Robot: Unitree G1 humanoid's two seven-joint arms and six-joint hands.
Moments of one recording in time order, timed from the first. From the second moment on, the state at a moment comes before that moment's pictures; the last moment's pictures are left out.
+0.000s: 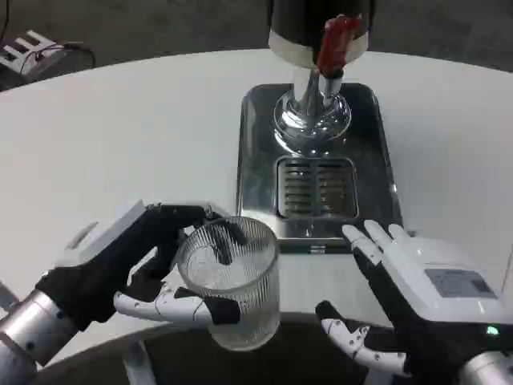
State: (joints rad) left arm -0.33 0.57 0.04 0.31 0.13 -0.74 -0.35; right arm 0.02 -0.09 0.23 -0.75 -1.35 0.23 0.64
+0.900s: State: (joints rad) left arm -0.41 0.55 0.04 0.41 0.17 -0.74 -0.32; right arm 0.04 -0.09 0.21 -0.79 -1.35 0.23 0.66
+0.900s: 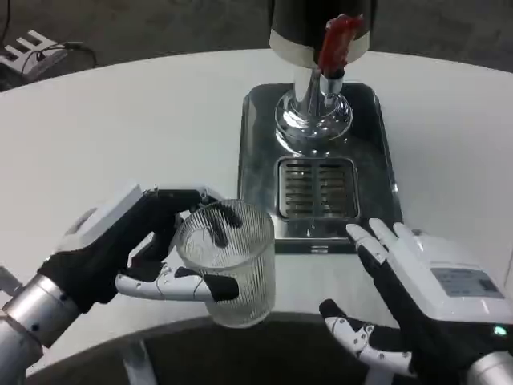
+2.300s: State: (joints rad) left arm -1.17 0.44 -0.25 1.25 0.53 -0.60 0.10; right arm 0.17 -0.05 0.14 -0.96 -1.30 0.19 0.71
